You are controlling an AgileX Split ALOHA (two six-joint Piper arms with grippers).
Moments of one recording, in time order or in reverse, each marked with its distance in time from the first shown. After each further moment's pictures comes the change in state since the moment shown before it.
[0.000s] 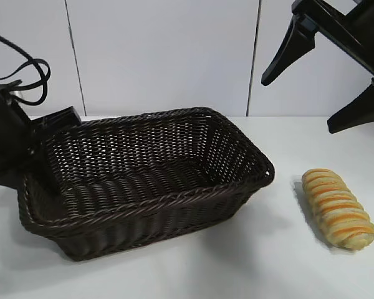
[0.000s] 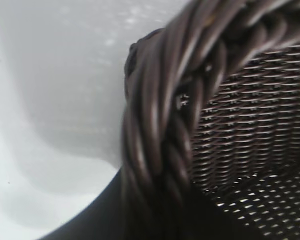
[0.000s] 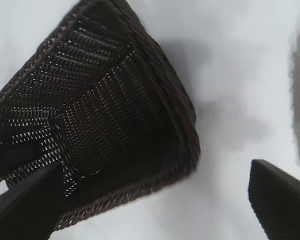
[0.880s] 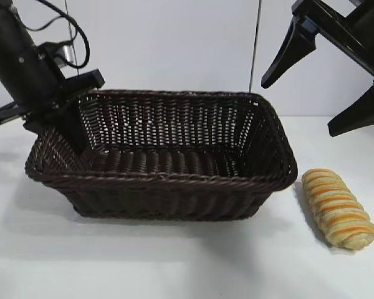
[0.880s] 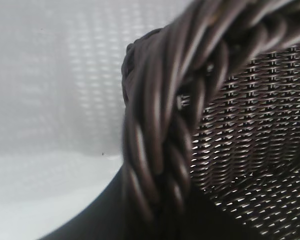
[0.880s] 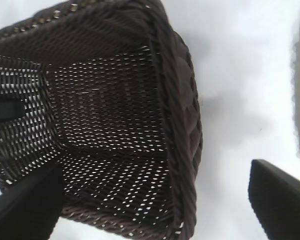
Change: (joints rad) left arm 0.000 0.258 -0.201 0.025 0.086 0.117; right arm 0.000 0.000 0.000 0.000 0.015 0.000
